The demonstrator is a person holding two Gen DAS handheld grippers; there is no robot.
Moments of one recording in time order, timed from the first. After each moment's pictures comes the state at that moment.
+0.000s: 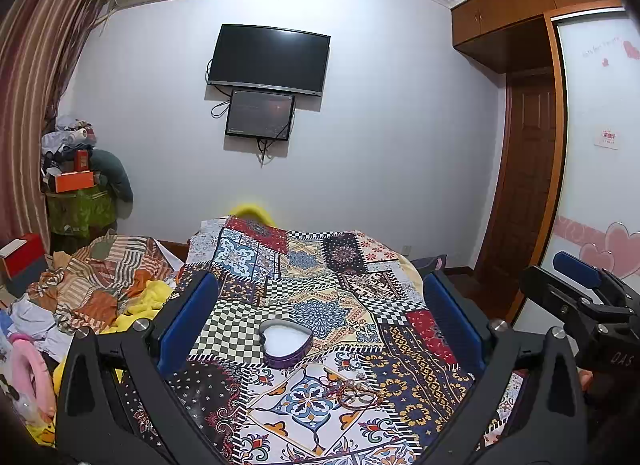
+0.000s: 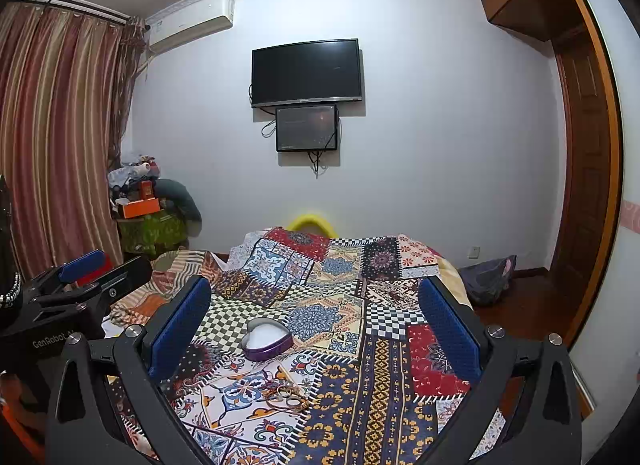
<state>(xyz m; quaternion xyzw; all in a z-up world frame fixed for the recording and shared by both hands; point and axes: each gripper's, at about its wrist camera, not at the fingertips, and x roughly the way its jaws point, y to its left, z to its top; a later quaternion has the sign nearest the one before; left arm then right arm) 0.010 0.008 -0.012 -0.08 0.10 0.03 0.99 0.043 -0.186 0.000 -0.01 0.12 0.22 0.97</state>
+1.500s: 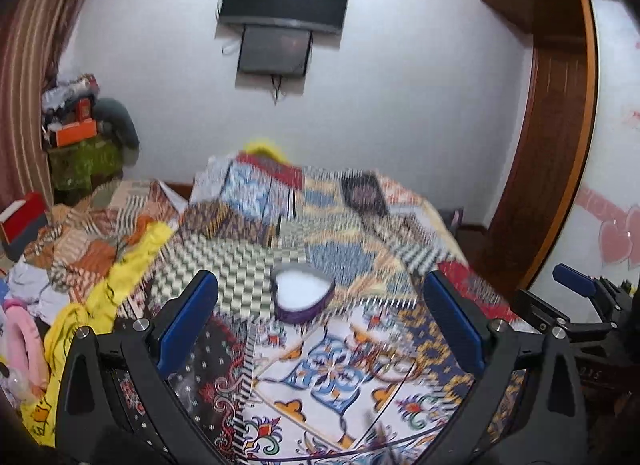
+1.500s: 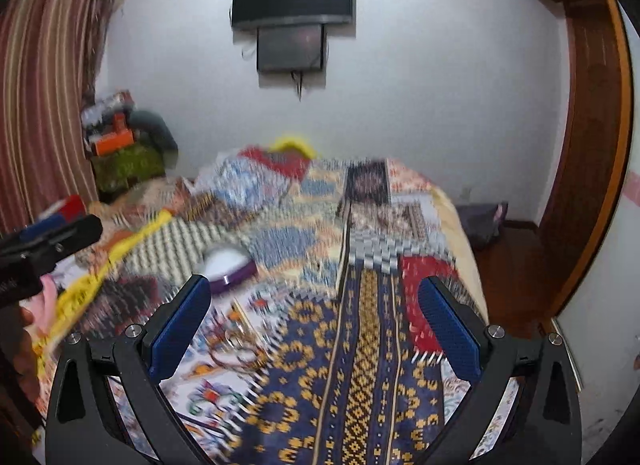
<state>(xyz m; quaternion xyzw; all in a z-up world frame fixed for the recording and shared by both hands) 0.079 0.031 -0.084 -0.09 0.22 0.04 0.97 0.125 -0.178 -0.099 -0.06 0.25 0.19 0.95</state>
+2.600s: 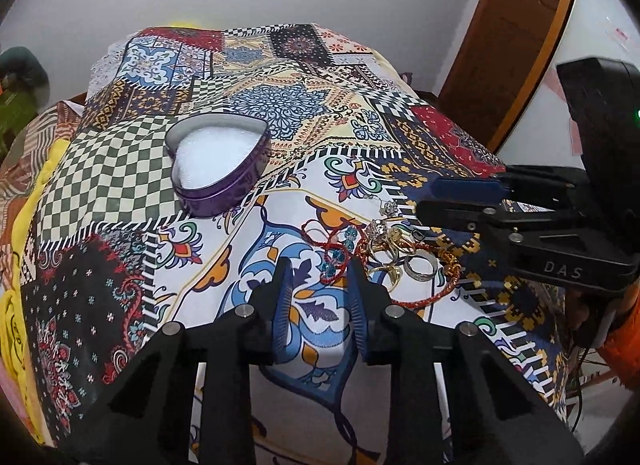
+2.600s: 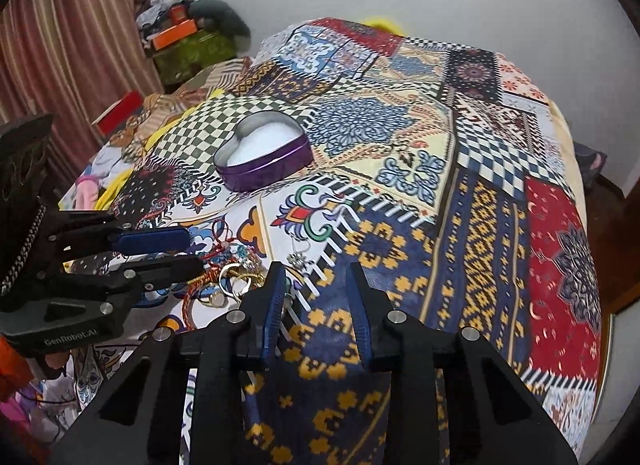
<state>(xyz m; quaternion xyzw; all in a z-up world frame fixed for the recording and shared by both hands) 0.170 0.005 -0.199 -0.05 0.43 -0.10 0.89 0.209 -0.141 -0.177 -0.11 0.43 0.35 0.83</state>
